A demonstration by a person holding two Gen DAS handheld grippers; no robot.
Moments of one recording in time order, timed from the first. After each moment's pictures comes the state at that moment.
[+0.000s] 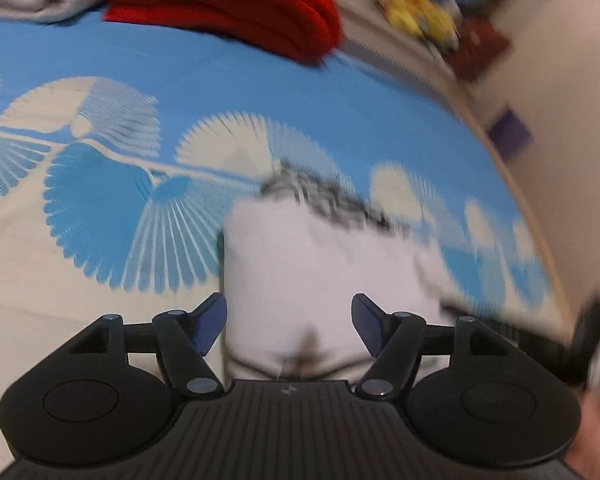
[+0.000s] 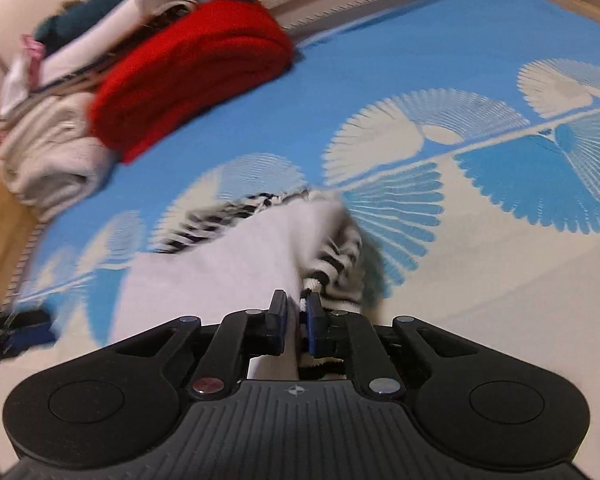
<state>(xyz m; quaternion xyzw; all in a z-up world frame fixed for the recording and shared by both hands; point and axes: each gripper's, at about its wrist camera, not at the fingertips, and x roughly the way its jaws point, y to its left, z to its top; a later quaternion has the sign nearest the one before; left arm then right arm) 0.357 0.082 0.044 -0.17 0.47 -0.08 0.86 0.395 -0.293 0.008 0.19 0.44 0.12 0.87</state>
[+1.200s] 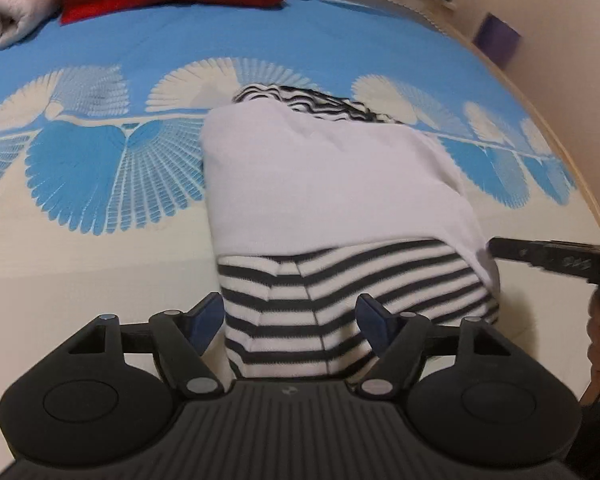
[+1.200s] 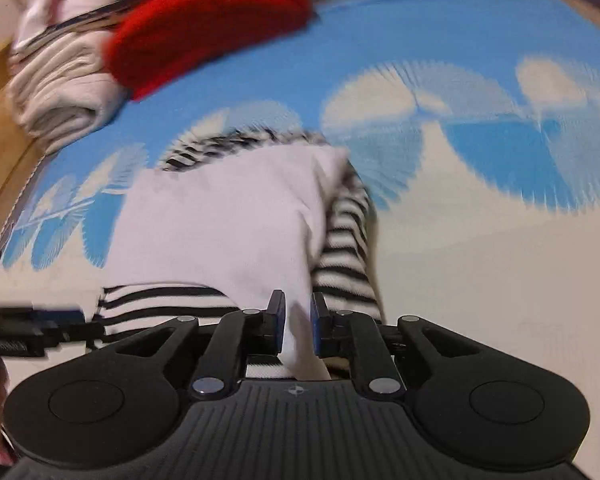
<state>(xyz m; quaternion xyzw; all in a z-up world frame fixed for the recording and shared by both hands) 0.306 0.035 0.004 -0.05 0.51 -0.10 0.85 0.337 -0.303 0.028 0.10 0.47 0.17 0.86</state>
